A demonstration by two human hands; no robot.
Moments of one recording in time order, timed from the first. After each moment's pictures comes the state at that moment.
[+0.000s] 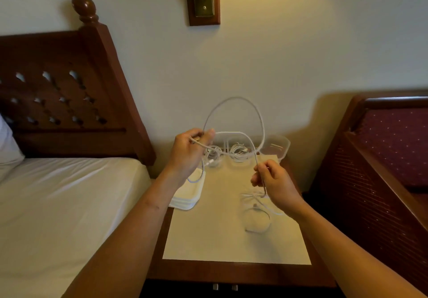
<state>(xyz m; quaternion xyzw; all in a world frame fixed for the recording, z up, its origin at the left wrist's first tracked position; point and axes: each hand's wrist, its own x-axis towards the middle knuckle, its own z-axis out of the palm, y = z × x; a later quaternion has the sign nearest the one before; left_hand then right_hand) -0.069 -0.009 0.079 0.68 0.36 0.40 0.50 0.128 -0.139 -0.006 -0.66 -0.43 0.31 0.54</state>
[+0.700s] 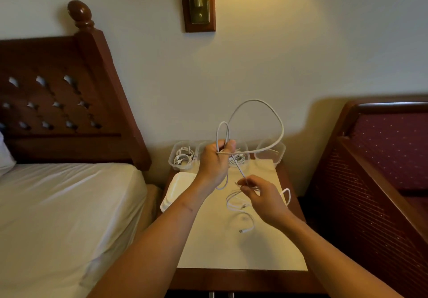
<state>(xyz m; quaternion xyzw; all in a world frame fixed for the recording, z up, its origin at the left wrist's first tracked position) -0.001 -0.029 0.050 0.66 0.36 0.40 0.52 0.120 -0.133 -0.036 -0.69 -0.52 0.22 0.45</state>
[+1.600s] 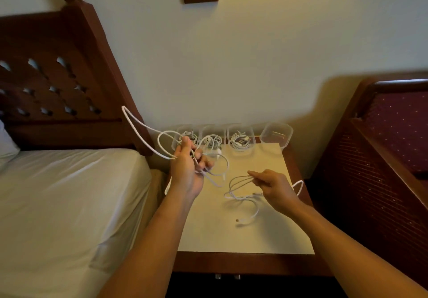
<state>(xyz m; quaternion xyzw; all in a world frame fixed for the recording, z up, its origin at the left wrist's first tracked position) -0.059 -0.019 0.021 0.29 0.34 0.50 0.75 0.151 -0.128 -0.086 -0.73 -0.55 0.22 0.36</state>
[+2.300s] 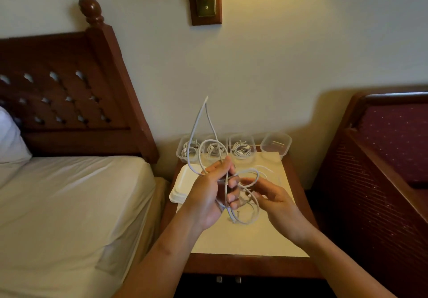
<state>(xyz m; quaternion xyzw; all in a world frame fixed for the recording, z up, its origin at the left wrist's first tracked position) -0.079 -0.112 0.064 0.42 0.25 0.28 0.83 0.081 -0.199 0.002 -0.57 -0.49 0.39 0.53</state>
